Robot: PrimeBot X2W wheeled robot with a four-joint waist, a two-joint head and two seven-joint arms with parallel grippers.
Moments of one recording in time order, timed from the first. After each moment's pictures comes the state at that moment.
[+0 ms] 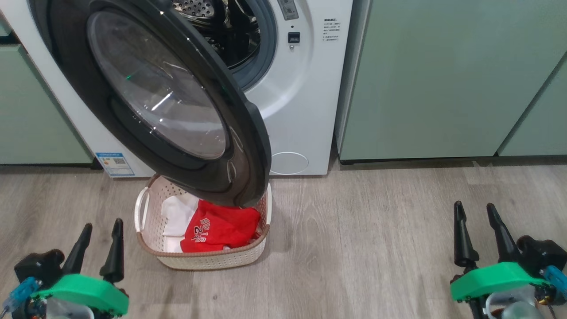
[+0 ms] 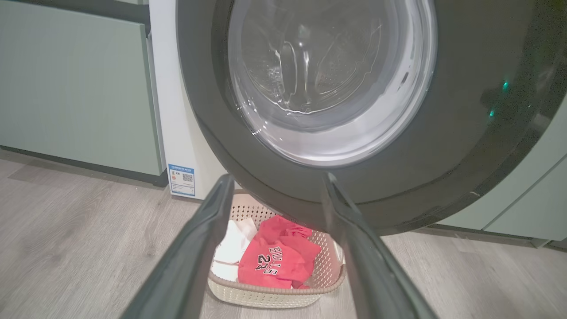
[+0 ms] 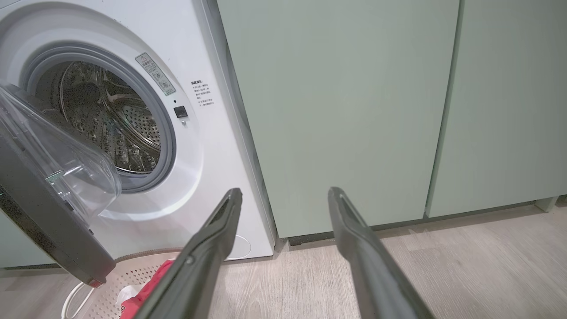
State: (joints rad) left arm -0.04 0.31 -0.04 0.40 -0.57 -0.13 -0.26; right arm -0.06 -0.06 -0.01 0.32 0.27 0.13 -0.25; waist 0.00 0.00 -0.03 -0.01
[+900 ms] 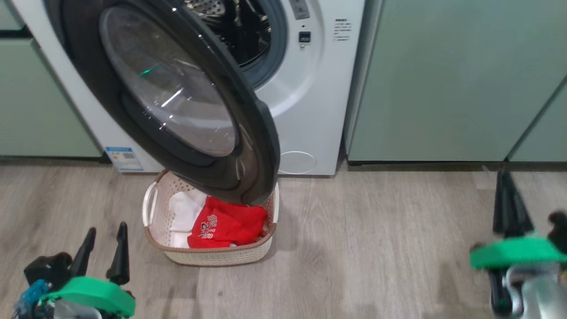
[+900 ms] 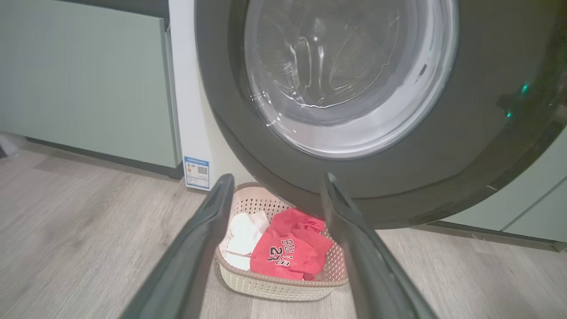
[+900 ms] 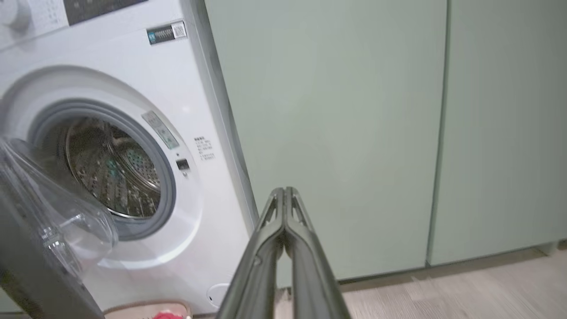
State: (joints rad) left arm -0.03 0.25 0.01 0.43 -0.48 -0.13 -0.26; right arm -0.11 -0.06 -0.08 0.24 0.27 0.13 -0.25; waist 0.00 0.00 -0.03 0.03
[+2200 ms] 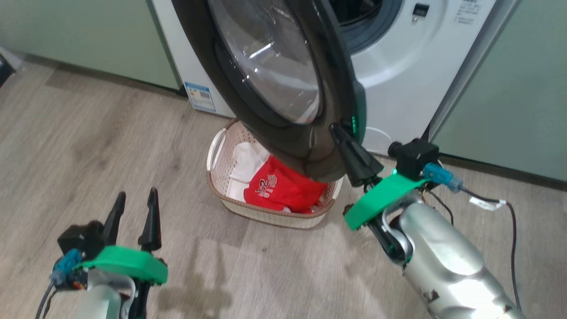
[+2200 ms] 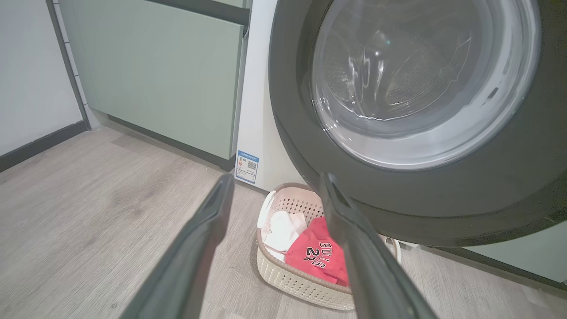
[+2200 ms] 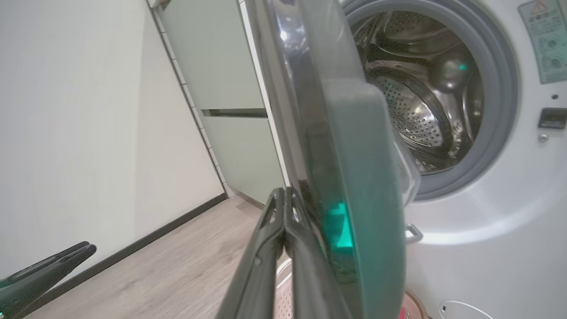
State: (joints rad) left arm -0.13 0.11 0.05 0.40 -0.35 -0.13 -0.26; right arm -0.57 -0.07 0.58 0.55 0.48 0.13 -0.26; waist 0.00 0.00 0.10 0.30
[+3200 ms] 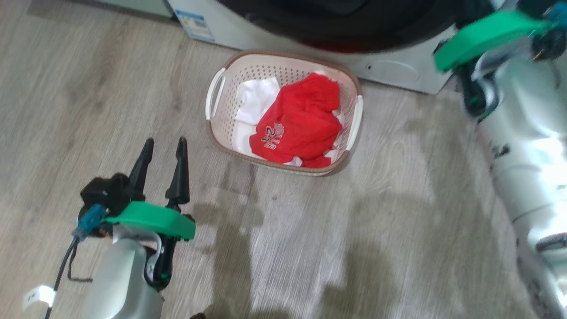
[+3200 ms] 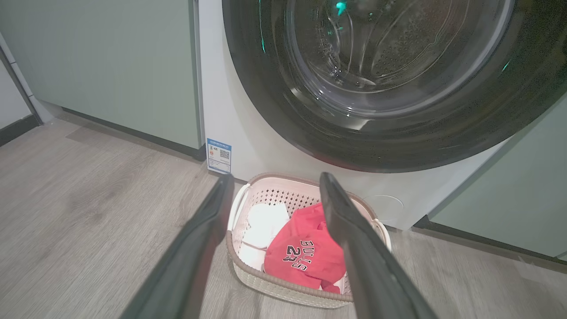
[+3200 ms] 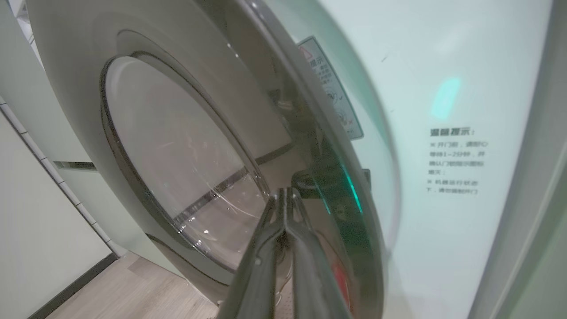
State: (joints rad) left arm -0.27 0.04 -0.02 0.37 -0.33 -0.13 -0.26; right arm -1.07 -0.14 0.30 0.91 0.44 0.13 -0.26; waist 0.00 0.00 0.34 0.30
